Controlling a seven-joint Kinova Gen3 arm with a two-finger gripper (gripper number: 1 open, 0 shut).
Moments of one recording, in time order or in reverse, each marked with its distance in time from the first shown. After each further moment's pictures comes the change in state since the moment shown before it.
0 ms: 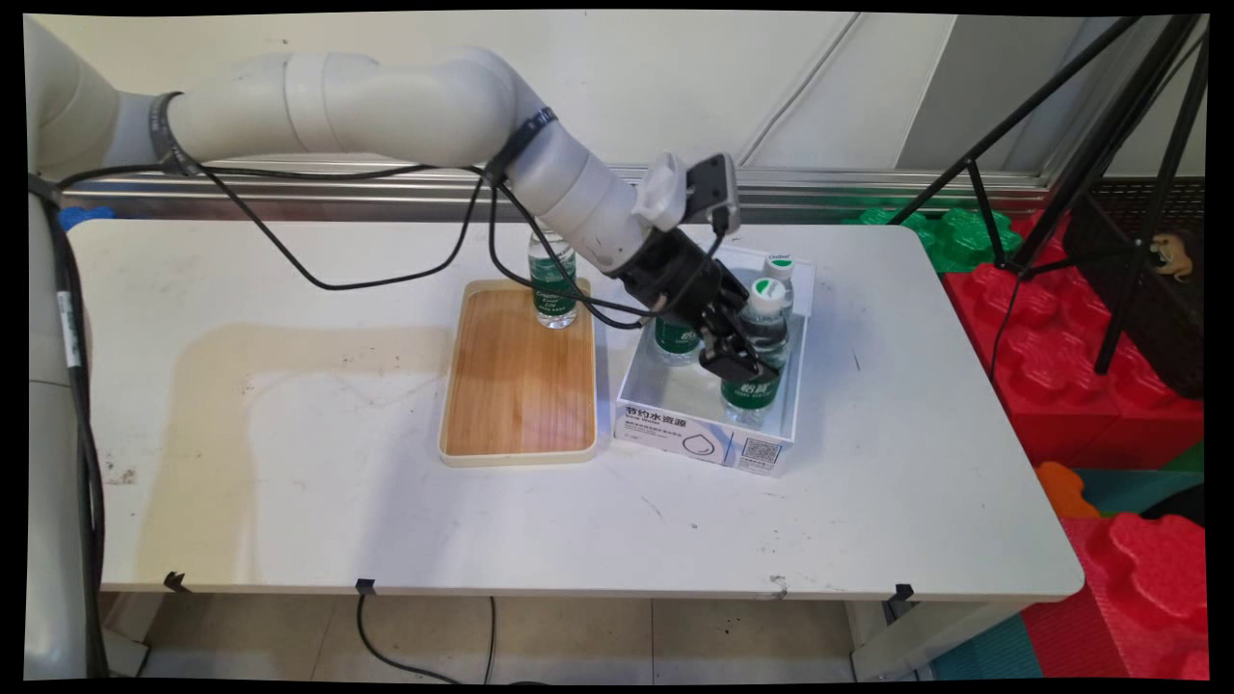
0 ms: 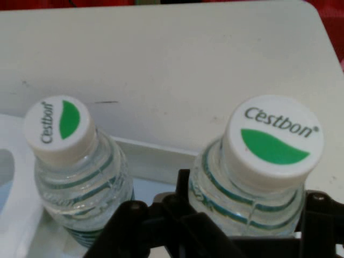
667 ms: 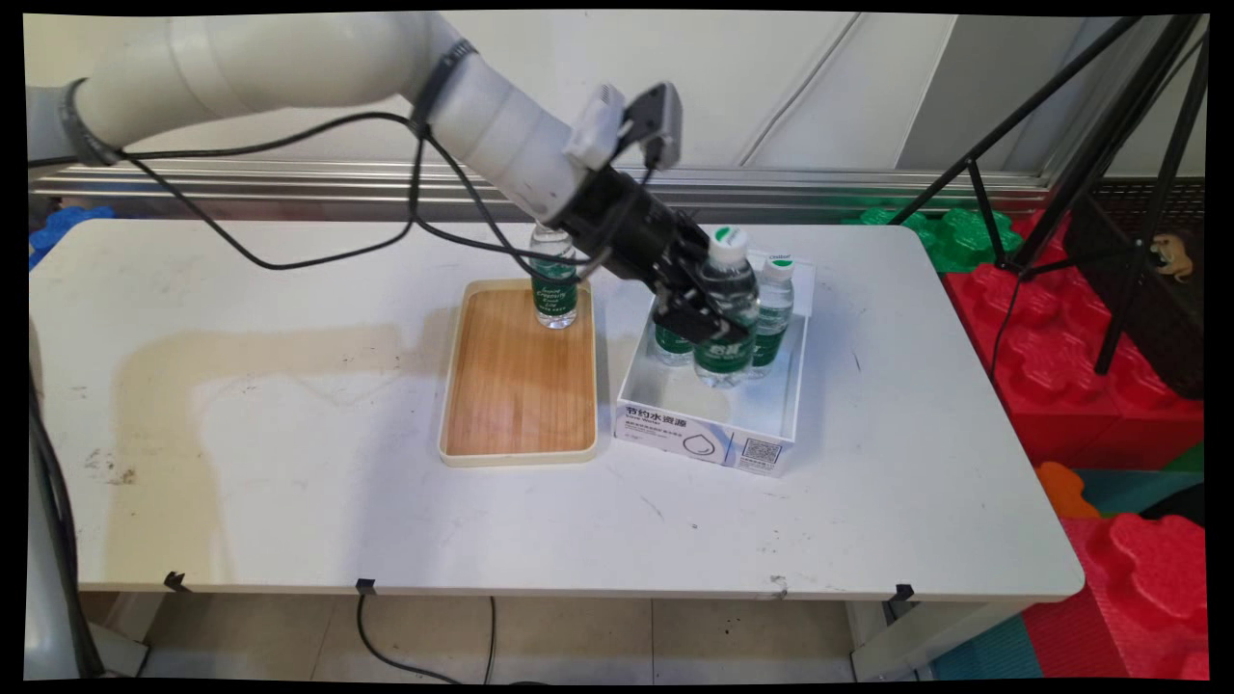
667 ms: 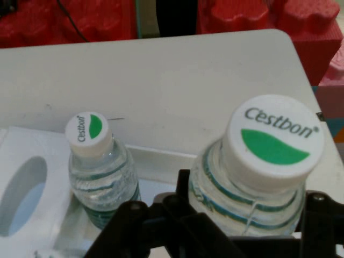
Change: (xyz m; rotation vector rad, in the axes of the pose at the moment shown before) arm 0.004 0.009 -0.077 0.006 0.057 0.035
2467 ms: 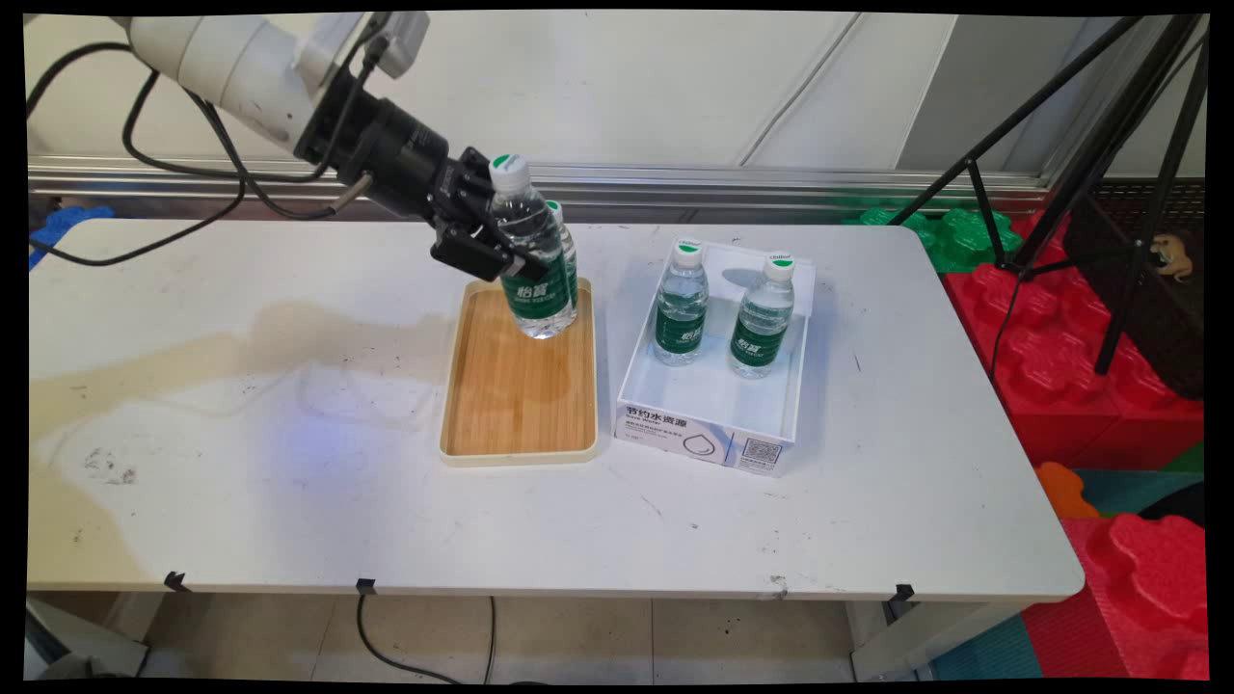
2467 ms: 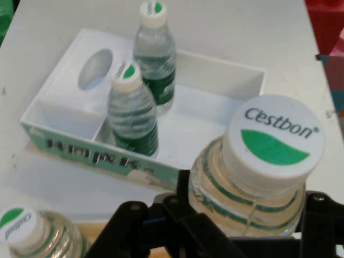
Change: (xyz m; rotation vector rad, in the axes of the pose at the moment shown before) arm -0.073 0.016 -0.176 0.099 -0.039 -0.106
